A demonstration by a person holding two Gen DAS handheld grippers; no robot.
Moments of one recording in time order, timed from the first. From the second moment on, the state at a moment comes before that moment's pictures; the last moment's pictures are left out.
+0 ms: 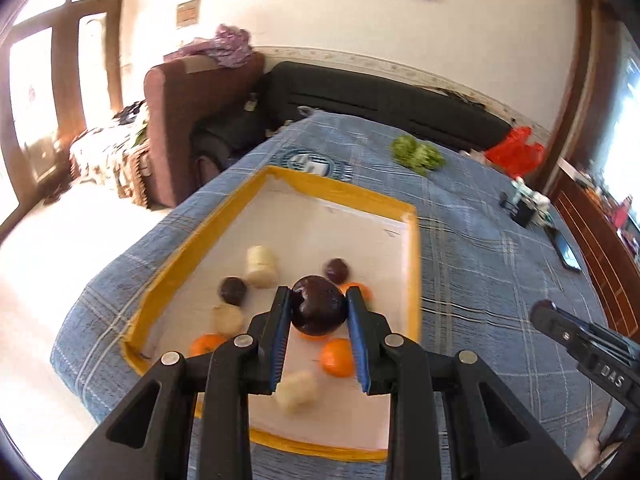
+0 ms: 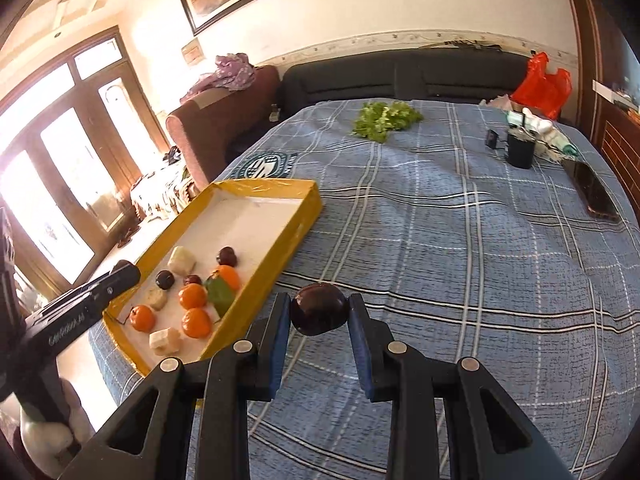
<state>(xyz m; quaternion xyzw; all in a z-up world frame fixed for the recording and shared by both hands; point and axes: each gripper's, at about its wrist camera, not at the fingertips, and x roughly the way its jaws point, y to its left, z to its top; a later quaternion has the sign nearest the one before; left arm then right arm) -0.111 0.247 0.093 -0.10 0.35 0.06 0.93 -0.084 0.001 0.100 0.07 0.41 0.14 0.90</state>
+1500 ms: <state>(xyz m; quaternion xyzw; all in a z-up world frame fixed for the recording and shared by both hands) -0.101 0.306 0.052 -0.17 0.37 0.07 0.91 -0.033 0.167 0.049 -0.03 0.46 0.23 0.86</state>
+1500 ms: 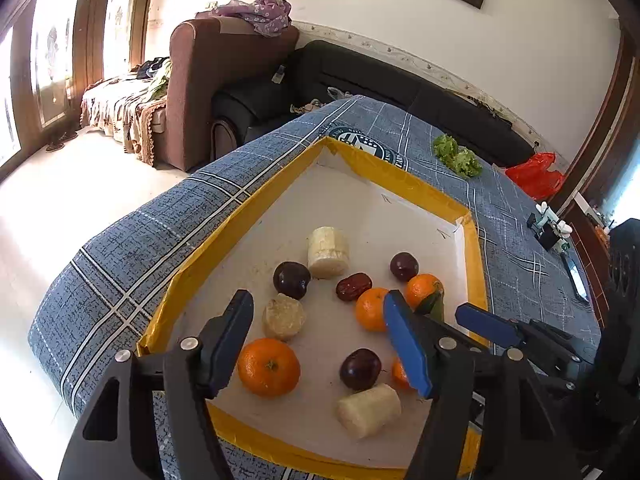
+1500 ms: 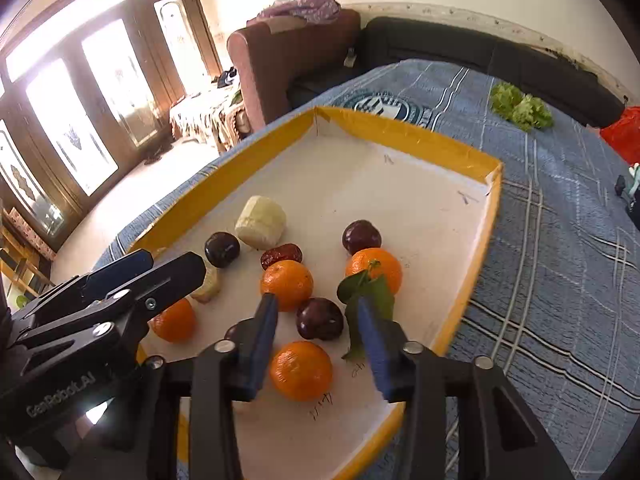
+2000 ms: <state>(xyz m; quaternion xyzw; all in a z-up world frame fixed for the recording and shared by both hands) -0.153 0.240 0.105 -0.05 0.28 0.15 0.95 -0.103 0.088 0.076 0.04 0.41 0.16 0.90</state>
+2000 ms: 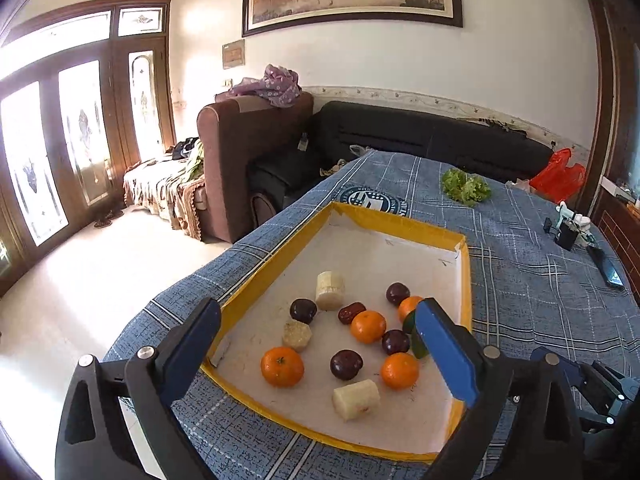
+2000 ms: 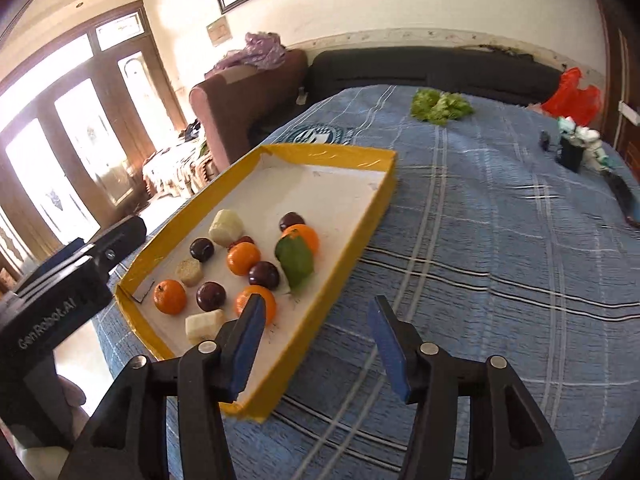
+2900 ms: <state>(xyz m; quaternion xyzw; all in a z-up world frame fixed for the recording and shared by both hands) -0.169 0.178 0.112 -0.03 0.31 0.10 0.94 -0.158 0.022 0.093 0.07 0.38 0.11 0.92</state>
